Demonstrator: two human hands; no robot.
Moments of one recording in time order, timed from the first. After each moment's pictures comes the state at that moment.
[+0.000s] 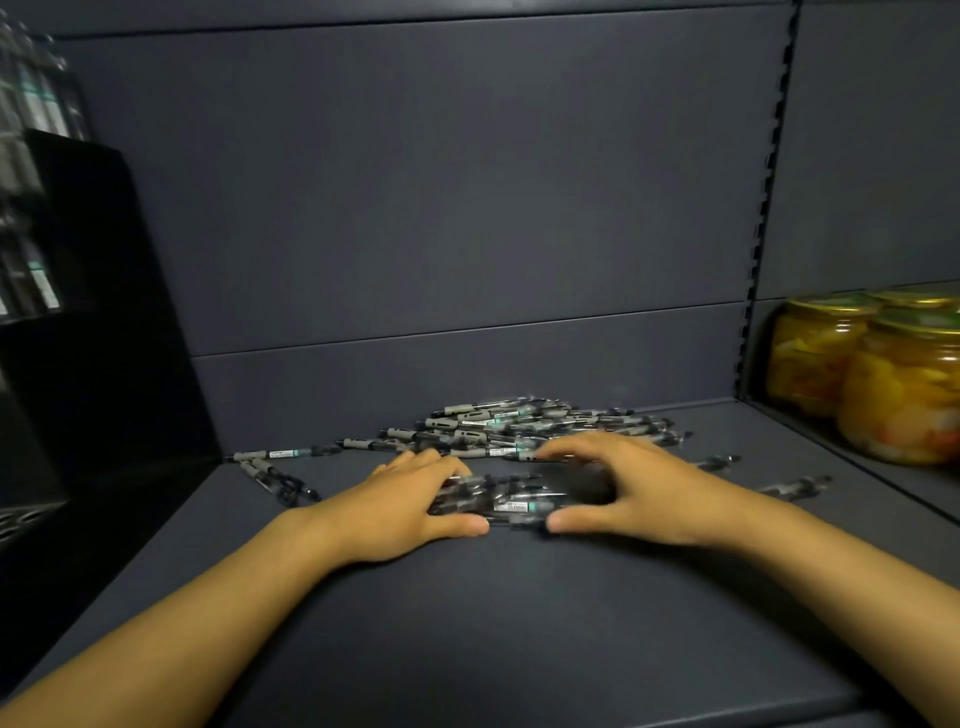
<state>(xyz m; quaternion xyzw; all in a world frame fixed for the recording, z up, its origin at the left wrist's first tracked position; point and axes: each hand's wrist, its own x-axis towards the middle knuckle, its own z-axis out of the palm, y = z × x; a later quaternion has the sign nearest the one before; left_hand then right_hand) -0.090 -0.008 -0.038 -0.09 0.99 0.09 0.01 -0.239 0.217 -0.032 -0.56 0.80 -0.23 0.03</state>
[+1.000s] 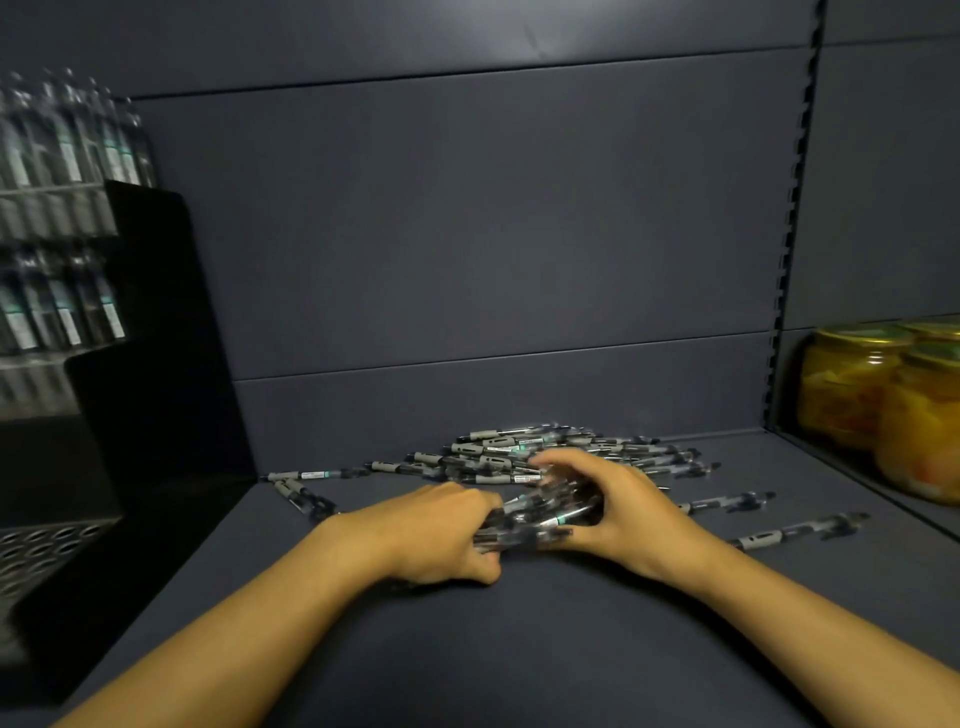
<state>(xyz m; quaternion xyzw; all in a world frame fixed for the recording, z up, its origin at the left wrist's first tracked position) -0.083 0.021 -0.005 -0.06 1.00 0.07 0.03 -0.225 0.186 -0.046 -0.54 0.74 -0.41 0.01</state>
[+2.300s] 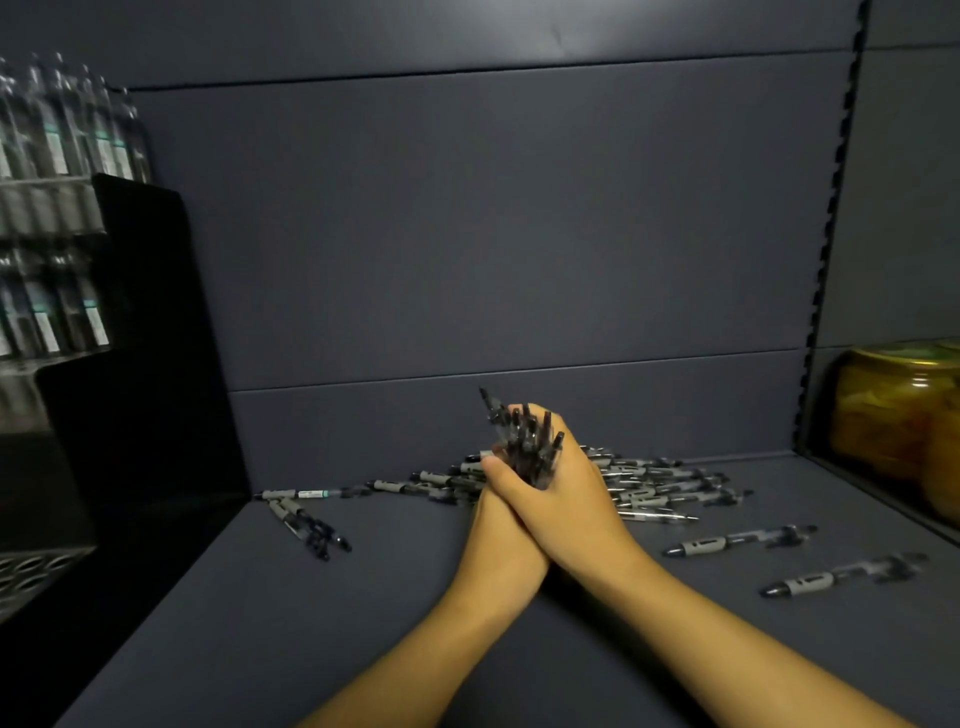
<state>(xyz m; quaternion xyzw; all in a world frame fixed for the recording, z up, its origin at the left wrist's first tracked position) -0.152 0.055 -0.052 -0.08 0.61 0.70 -0.37 -0.195 0.107 -0.036 -0.42 0.69 -0.59 -0.05</state>
